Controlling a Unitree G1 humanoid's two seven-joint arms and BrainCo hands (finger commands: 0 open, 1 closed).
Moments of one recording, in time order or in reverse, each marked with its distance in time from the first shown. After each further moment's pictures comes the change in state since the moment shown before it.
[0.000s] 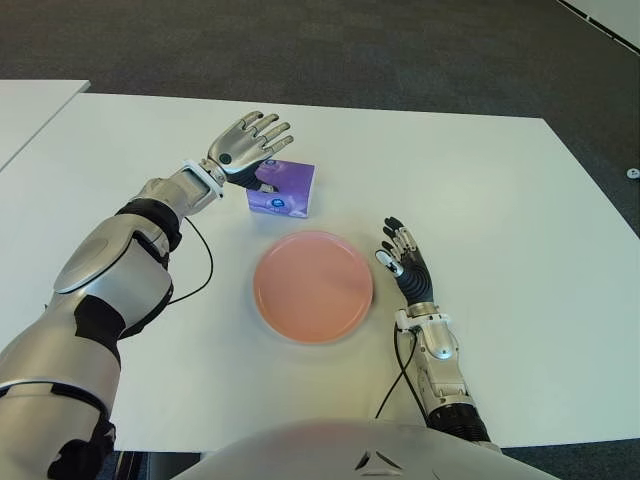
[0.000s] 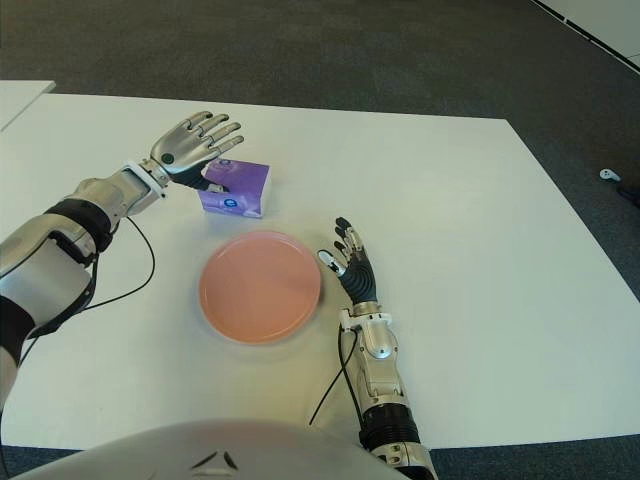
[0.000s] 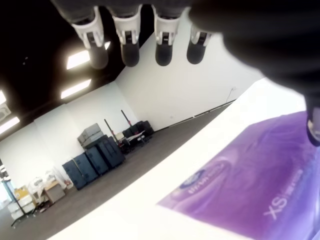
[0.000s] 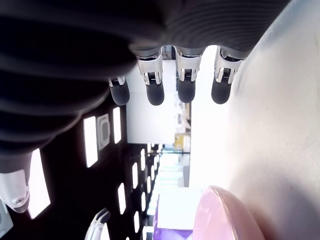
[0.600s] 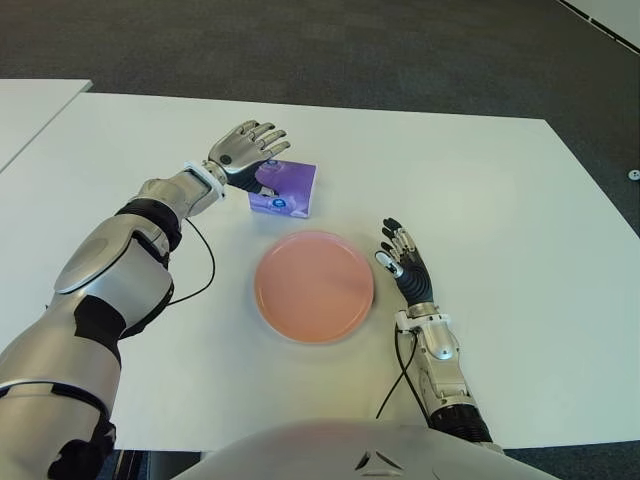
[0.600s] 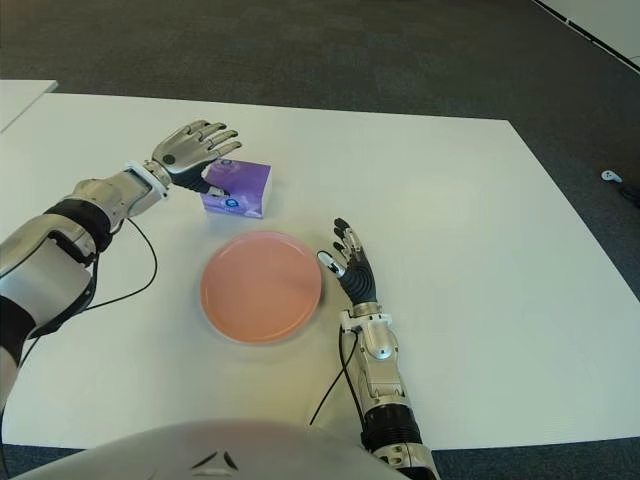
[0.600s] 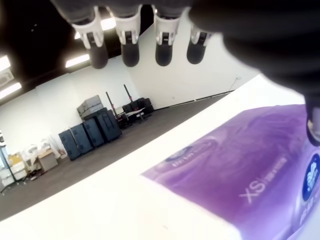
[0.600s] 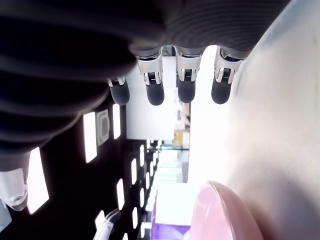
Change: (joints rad) left arm 0.000 -0.002 0.021 0.002 -0.093 -0.082 -0.133; right arm 0.002 -0.013 0.013 -0.002 -0.004 0.000 0.000
